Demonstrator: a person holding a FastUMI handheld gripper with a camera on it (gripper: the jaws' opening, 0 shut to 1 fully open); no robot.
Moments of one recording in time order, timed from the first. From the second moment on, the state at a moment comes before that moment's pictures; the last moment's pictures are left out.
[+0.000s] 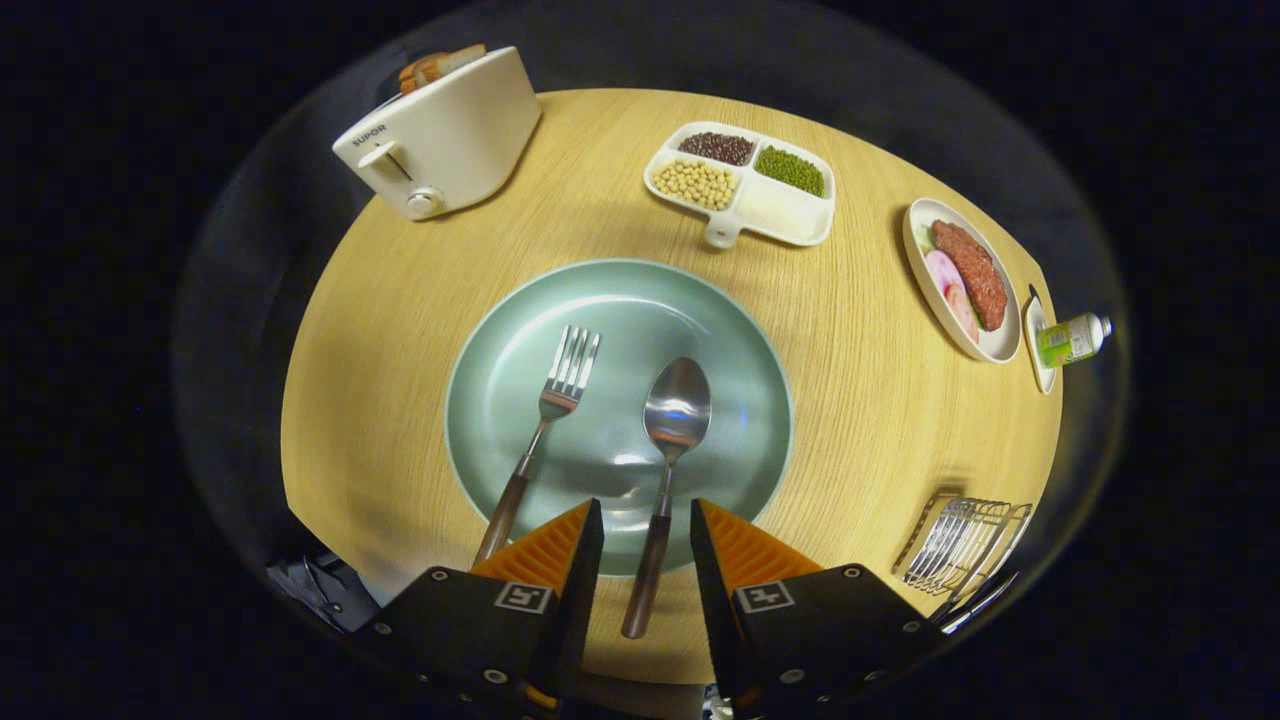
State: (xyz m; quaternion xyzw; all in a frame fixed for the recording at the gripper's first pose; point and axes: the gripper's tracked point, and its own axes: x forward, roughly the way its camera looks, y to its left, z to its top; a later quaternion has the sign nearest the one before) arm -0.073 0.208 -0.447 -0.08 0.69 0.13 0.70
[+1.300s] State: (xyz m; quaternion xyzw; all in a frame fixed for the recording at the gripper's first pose) arm -0.060 0.195 -0.444 0.02 0.68 0.12 0.72
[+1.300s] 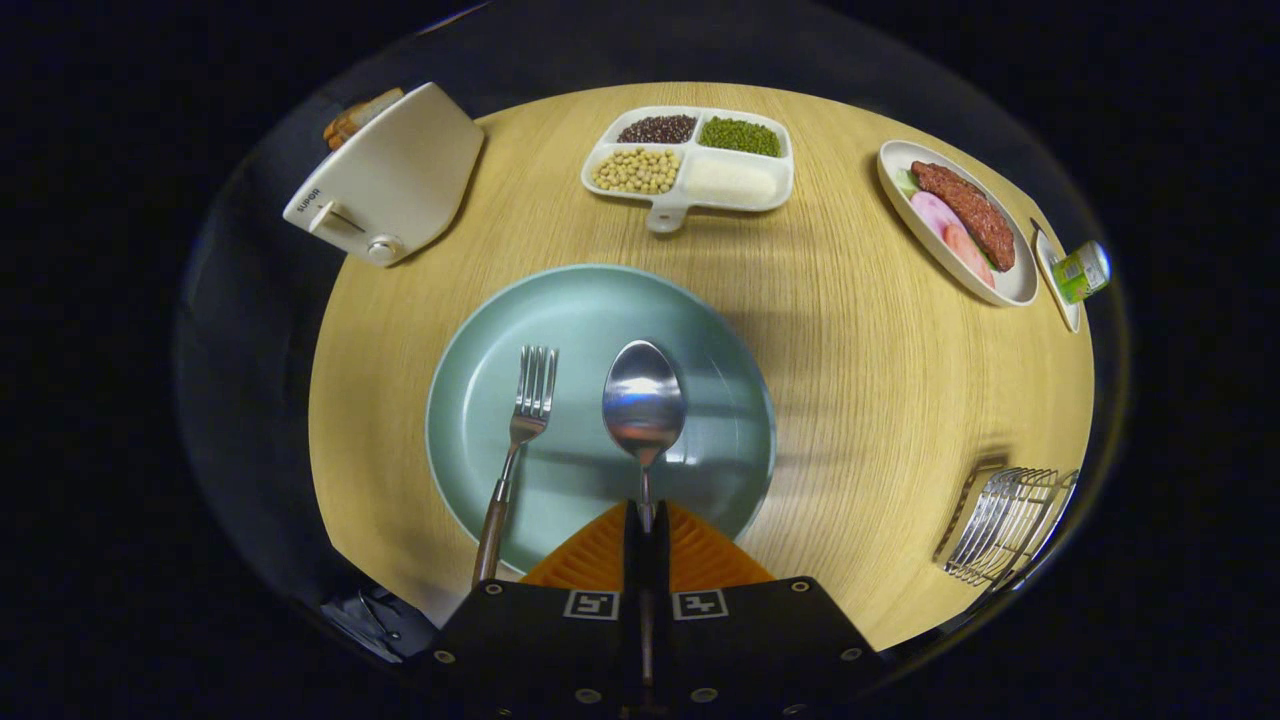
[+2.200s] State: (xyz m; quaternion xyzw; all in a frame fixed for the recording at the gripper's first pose) arm -0.082 0.031 -0.329 0.12 0.58 0.01 0.80
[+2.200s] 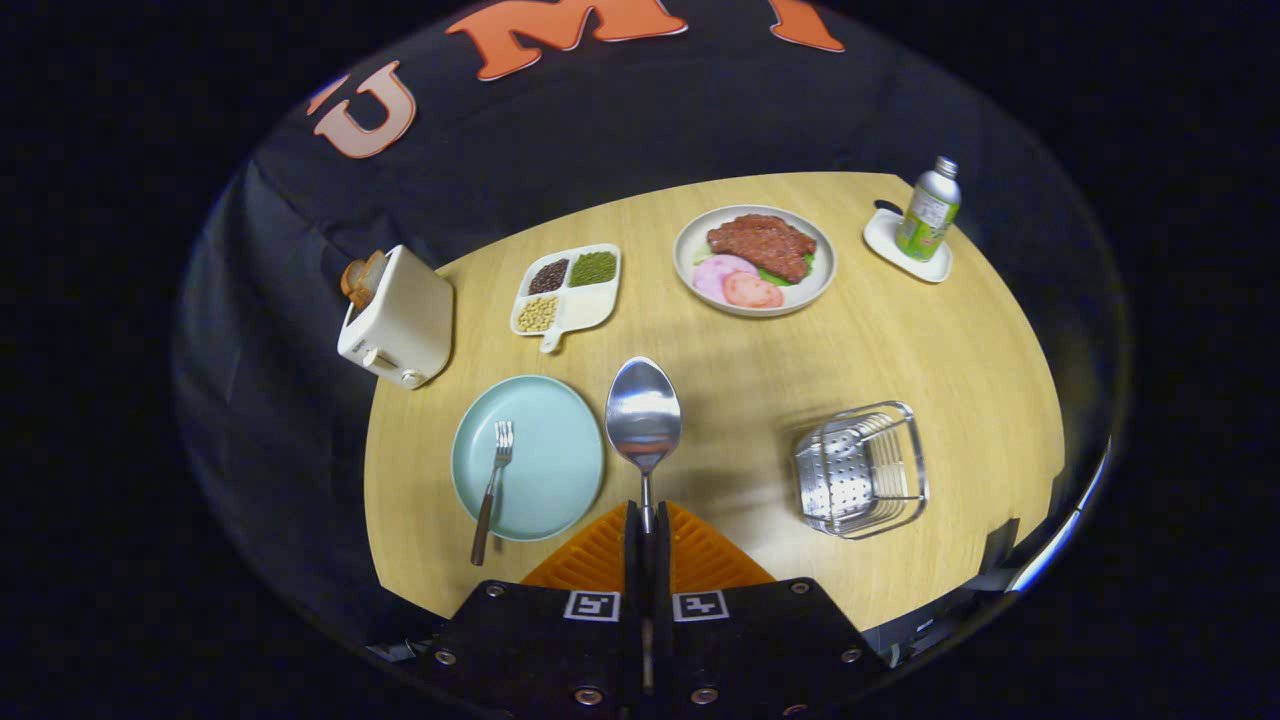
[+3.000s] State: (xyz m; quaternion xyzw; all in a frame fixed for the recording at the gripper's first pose) arm -0.117 -0.081 -0.366 0.09 0.61 -0.06 0.79
